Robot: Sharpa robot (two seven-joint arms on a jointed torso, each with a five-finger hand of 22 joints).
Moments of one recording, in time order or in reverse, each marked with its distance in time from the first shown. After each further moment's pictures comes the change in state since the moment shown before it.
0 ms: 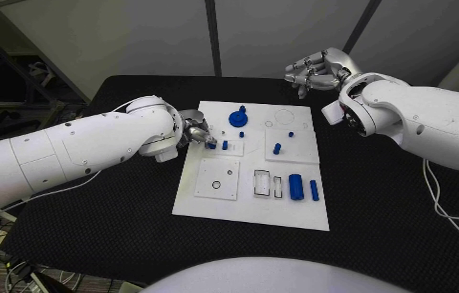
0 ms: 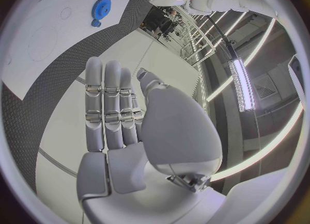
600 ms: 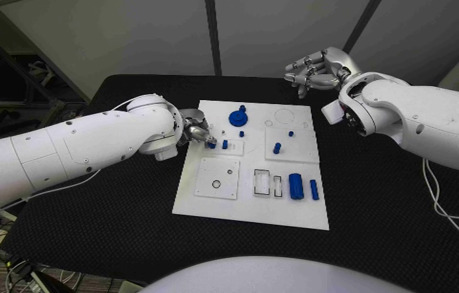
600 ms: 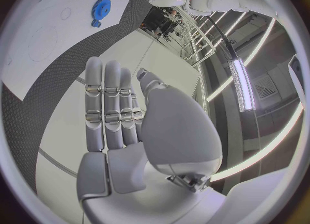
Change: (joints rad) left arm 0.002 0.006 0.002 -0.010 -0.017 0.020 0.001; left_hand -0.009 -0.009 0.005 -0.004 0.005 0.005 -0.002 0.000 0.002 0.003 0.003 0.000 0.002 0.000 0.000 0.000 0.000 0.000 0.000 0.000 0.000 0.000; right arm -0.001 0.001 0.000 -0.001 0.000 0.001 0.000; right_hand 0.000 0.000 0.000 0.000 0.000 0.000 0.000 0.000 0.000 0.000 0.000 0.000 0.000 0.000 0.000 0.000 0.000 0.000 0.000 0.000 0.000 0.000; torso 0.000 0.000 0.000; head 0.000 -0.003
